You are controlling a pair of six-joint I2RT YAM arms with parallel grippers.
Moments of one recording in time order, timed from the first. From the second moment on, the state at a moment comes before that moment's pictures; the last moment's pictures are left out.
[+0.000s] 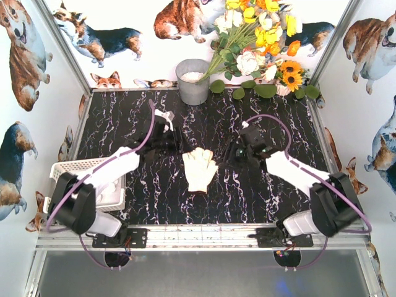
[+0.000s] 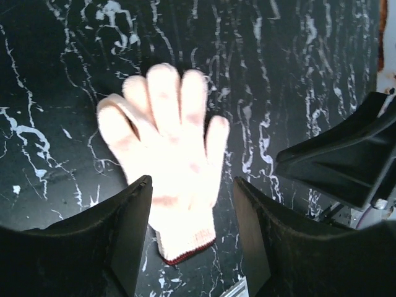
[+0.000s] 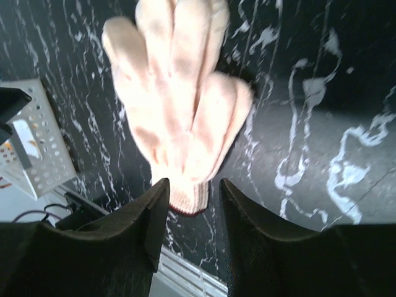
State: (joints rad) left arm -0.50 1.41 0.92 -0.18 0.25 -0.66; right arm 0.49 1.36 0.80 -0.27 -0.30 0.81
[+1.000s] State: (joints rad) left arm -0.39 1.83 0.97 0.02 0.46 -0.77; right arm 0.51 1.76 0.93 -0.08 -0.52 0.83
